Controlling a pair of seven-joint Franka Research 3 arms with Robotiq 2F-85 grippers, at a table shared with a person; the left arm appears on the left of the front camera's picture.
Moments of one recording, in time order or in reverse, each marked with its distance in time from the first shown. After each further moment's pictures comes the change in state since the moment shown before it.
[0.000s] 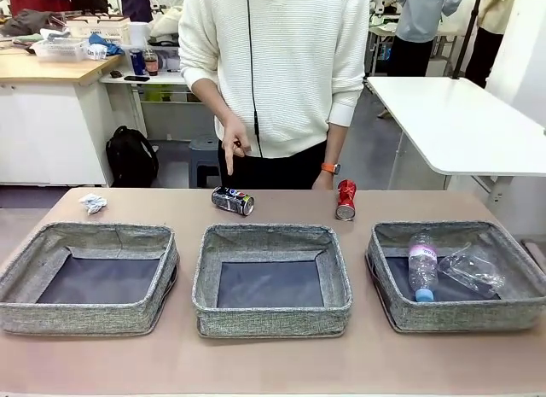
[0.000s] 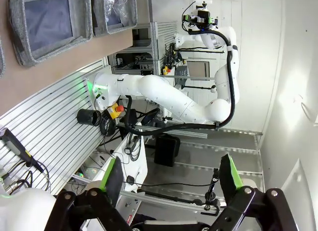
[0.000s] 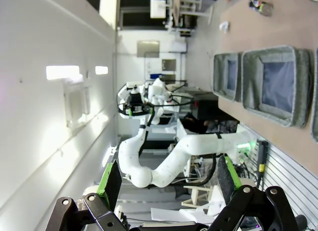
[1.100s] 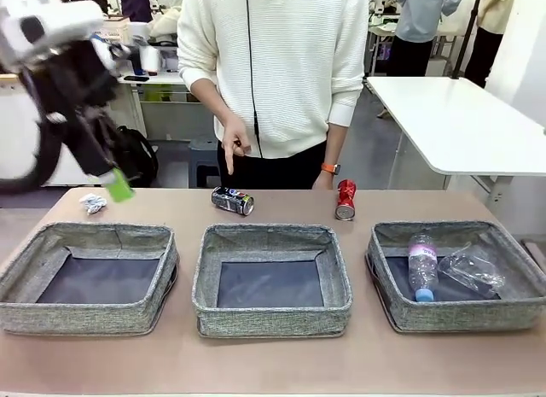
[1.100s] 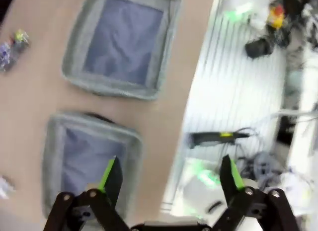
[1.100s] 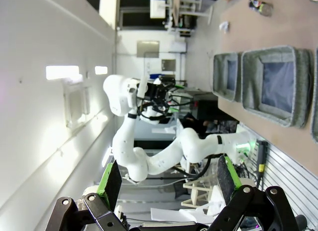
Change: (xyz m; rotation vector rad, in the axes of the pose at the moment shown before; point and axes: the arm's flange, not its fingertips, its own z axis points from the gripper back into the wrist) left arm 0.107 0.013 -0.197 0.751 0.619 -1.053; right arm 0.000 0.001 0.000 -0.002 -0.001 0.001
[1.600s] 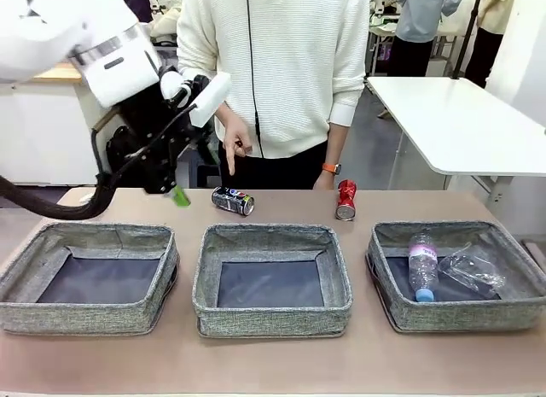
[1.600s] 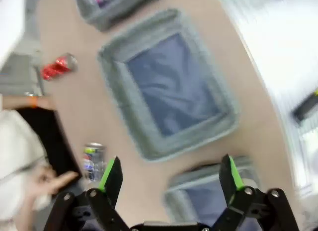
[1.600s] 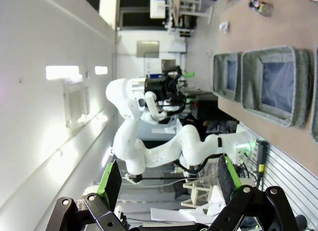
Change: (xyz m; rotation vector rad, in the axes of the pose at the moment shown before) left arm 0.066 0.026 -0.046 0.275 -0.003 -0.803; right arm 0.000 0.000 0.000 0.000 -0.001 0.000
